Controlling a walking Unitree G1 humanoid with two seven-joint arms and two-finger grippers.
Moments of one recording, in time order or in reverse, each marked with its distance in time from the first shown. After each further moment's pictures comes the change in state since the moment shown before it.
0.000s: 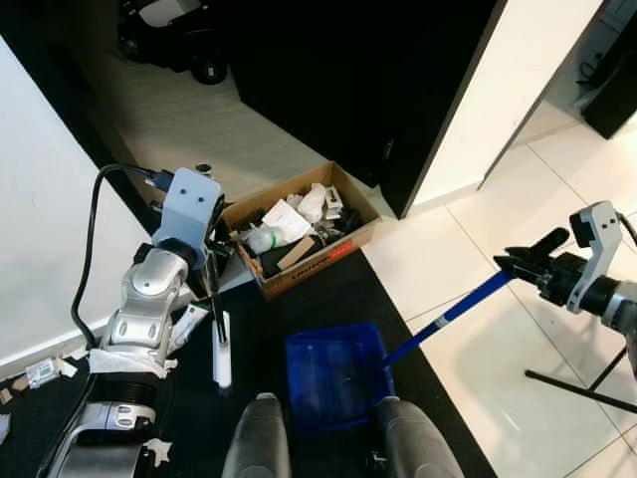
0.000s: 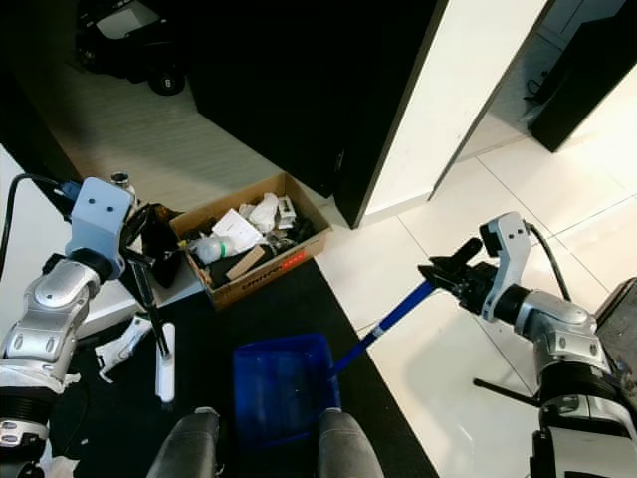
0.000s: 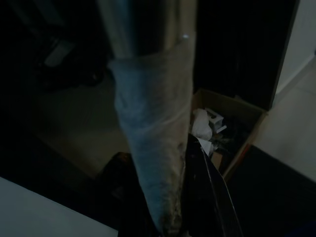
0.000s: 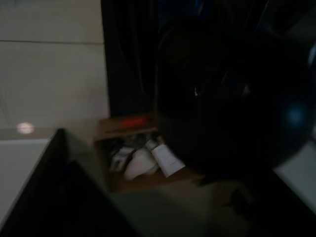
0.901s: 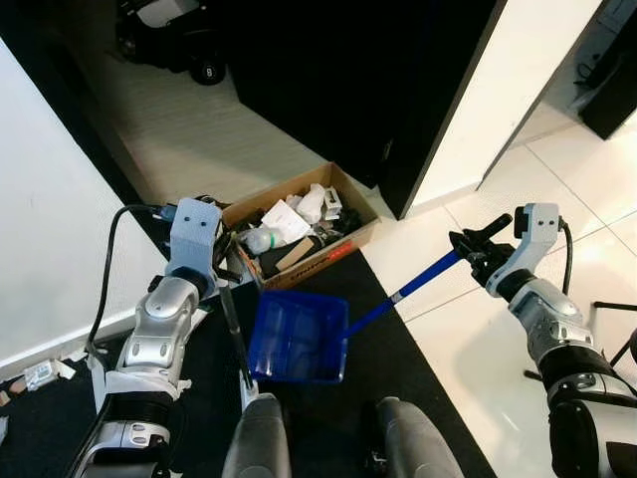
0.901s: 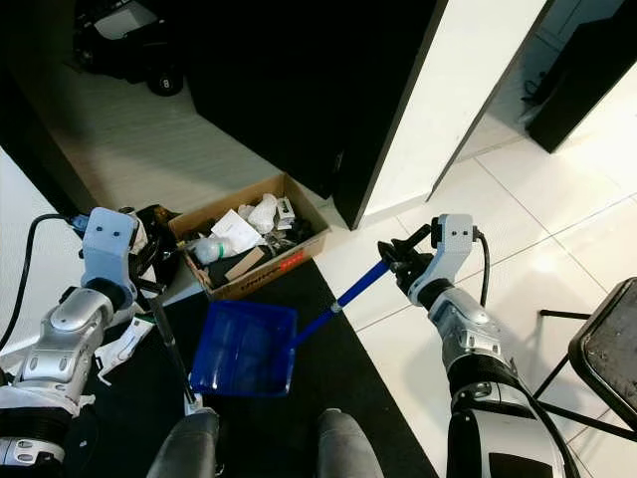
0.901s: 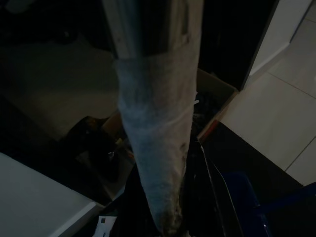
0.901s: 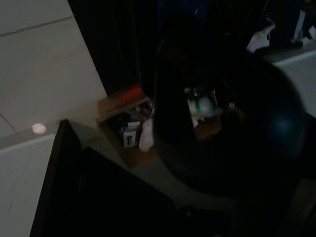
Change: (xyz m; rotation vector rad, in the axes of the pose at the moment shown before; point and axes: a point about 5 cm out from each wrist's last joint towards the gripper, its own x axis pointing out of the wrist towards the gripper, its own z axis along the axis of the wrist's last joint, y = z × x) left arm -0.012 -0.020 -0.034 -0.145 0.123 -0.046; right arm 0.058 0.042 -0.020 0.177 -0.121 -0.167
